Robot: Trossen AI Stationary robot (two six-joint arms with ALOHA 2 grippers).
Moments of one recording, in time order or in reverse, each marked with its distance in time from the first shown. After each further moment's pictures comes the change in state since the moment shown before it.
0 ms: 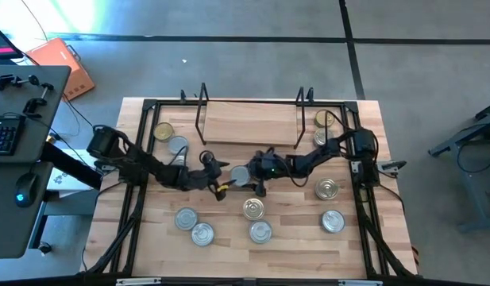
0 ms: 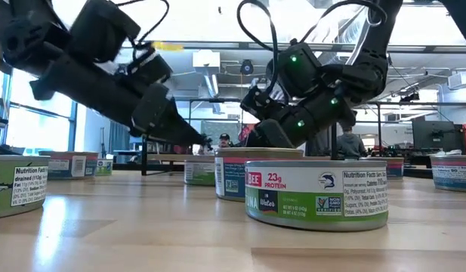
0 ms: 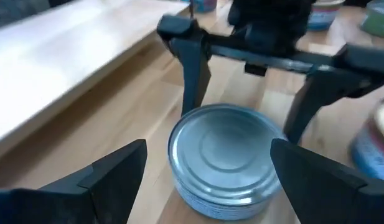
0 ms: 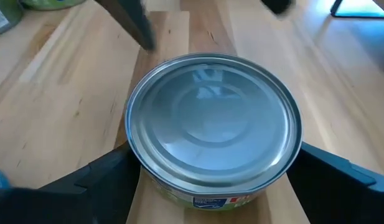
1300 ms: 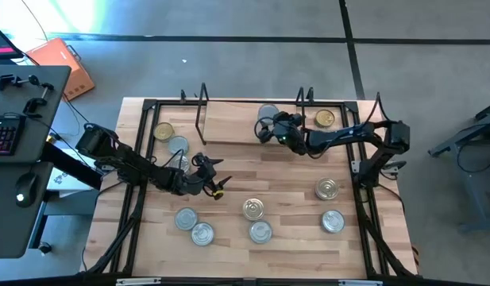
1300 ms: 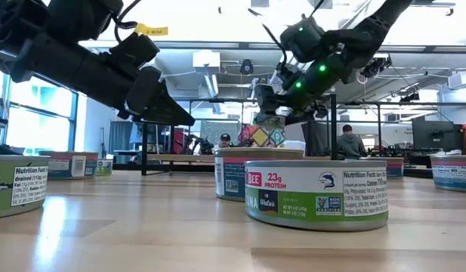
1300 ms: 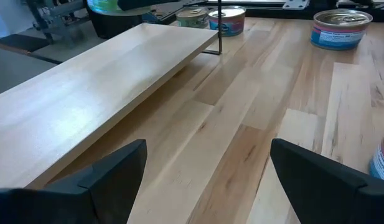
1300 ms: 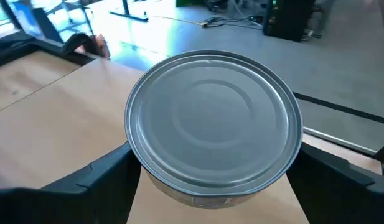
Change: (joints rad) left arm -0.076 -0.099 -0.003 -0.102 -0.218 -0.005; right arm -0.222 -0.336 0.015 -0.290 0.722 0.426
